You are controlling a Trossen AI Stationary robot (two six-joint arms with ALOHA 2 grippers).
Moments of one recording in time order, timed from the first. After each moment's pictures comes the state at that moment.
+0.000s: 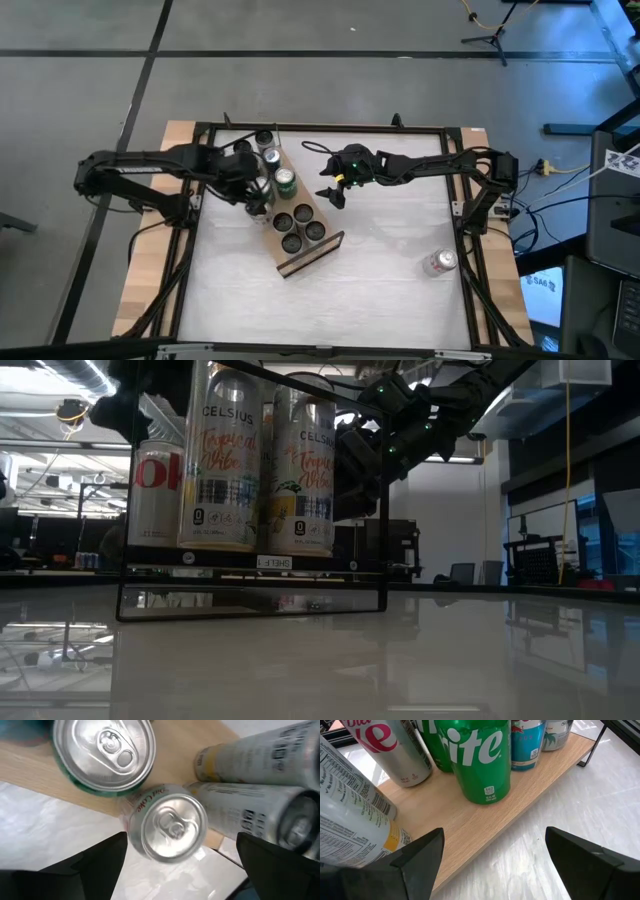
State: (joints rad) left arm 0.10 1.16 1.11 -1.08 0.14 -0.96; right arm -0.24 1.74 1.05 0.10 -0.20 0.07
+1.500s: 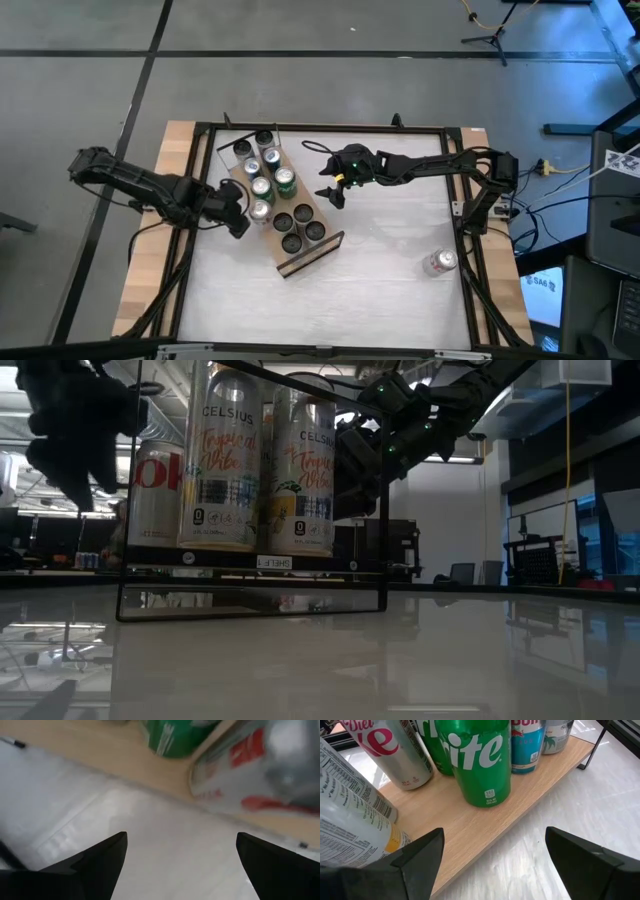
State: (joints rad) left arm -0.25 0.98 0.74 -1.03 -0.25 -1.14; right arm -0.24 1.74 1.05 0.11 -0.20 0.07
